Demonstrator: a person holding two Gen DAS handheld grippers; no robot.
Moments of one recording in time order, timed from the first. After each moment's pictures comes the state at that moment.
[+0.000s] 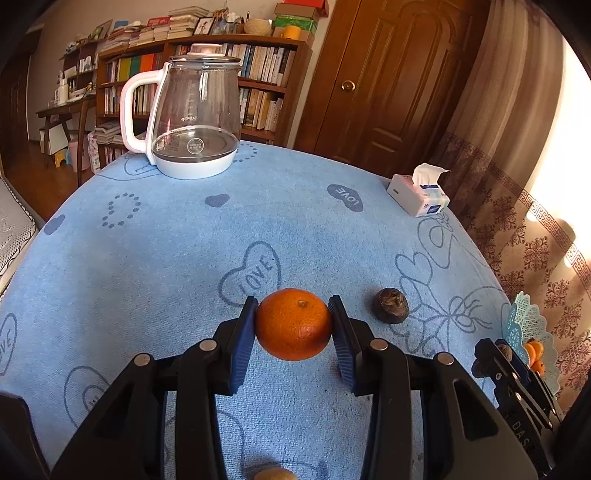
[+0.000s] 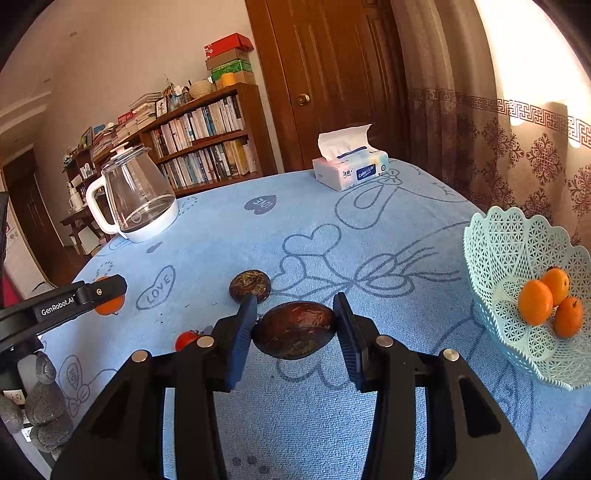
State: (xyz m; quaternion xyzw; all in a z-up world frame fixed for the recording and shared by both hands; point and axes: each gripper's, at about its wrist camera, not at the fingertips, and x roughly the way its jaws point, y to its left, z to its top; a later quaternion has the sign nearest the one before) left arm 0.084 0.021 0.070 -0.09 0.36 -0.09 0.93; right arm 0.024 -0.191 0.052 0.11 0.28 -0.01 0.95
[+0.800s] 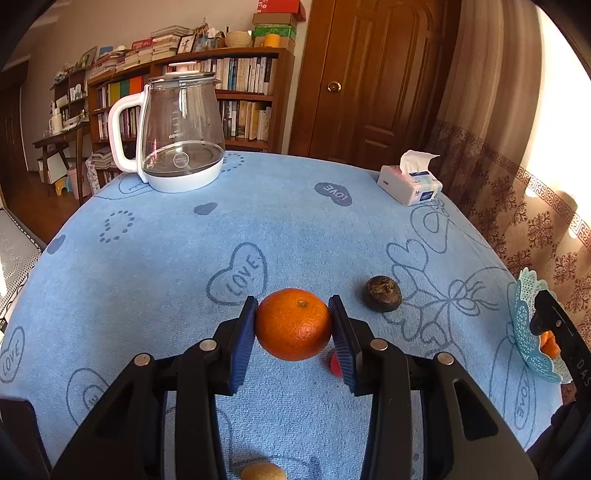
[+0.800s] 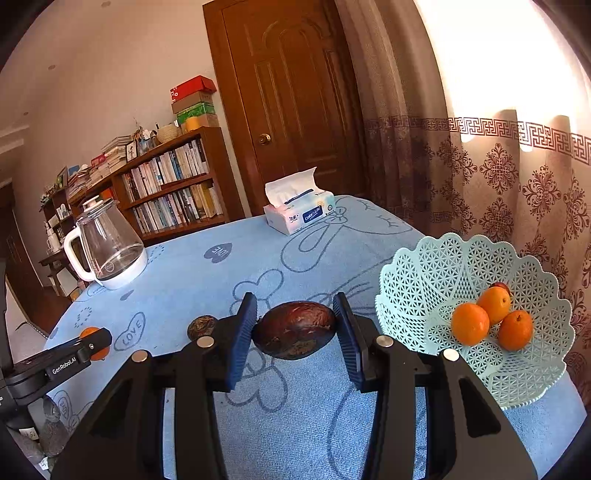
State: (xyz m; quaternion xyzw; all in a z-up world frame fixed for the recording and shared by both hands) left arm 0.071 -0.002 0.068 -0.04 0.34 -0.09 0.94; right arm -0.006 -0.239 0.074 0.13 0.21 -0.08 0.97
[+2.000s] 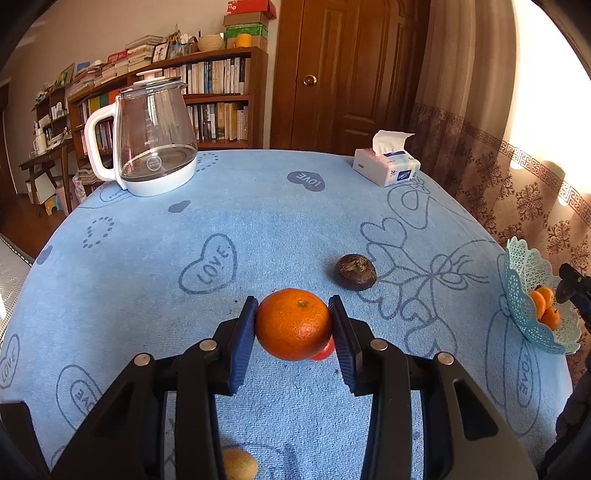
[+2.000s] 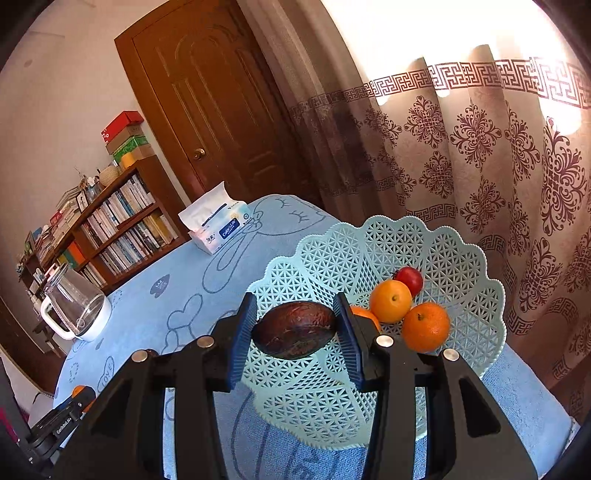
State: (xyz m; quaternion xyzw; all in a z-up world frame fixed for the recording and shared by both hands) left arm 0.058 -0.030 0.059 0.00 0.34 -0.11 0.93; right arm -0.034 -0.354 0.066 0.26 0.22 -0.15 0.93
